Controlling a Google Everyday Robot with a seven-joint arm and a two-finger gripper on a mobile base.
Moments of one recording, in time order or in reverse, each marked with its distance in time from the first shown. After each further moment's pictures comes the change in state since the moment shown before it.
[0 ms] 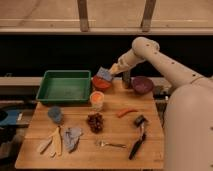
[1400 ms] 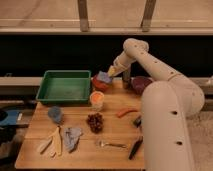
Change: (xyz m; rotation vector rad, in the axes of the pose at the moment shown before) arm -0.004 -0.028 0.064 0.057 0.129 -0.002
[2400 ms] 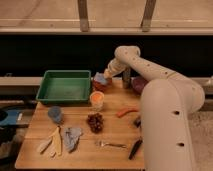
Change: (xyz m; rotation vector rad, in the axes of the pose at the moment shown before) arm -0.014 0.012 0.024 0.127 -0.078 -0.014
